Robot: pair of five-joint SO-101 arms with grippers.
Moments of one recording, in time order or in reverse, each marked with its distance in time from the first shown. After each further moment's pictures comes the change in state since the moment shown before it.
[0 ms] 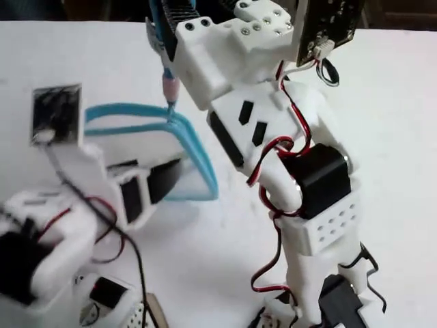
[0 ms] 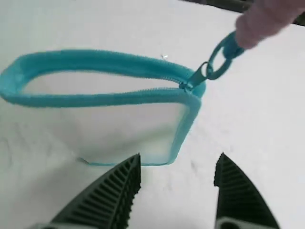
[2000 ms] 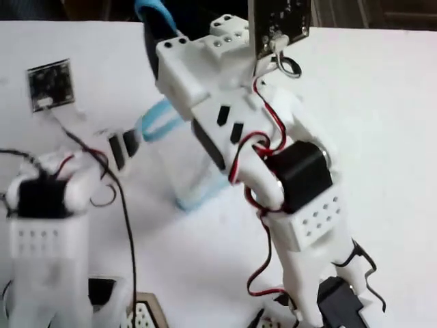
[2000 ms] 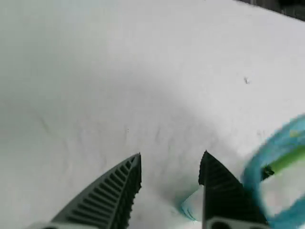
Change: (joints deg) left arm -20.4 5.6 16.9 -18.5 -5.9; right arm -4.2 -0.9 5.2 3.3 0.0
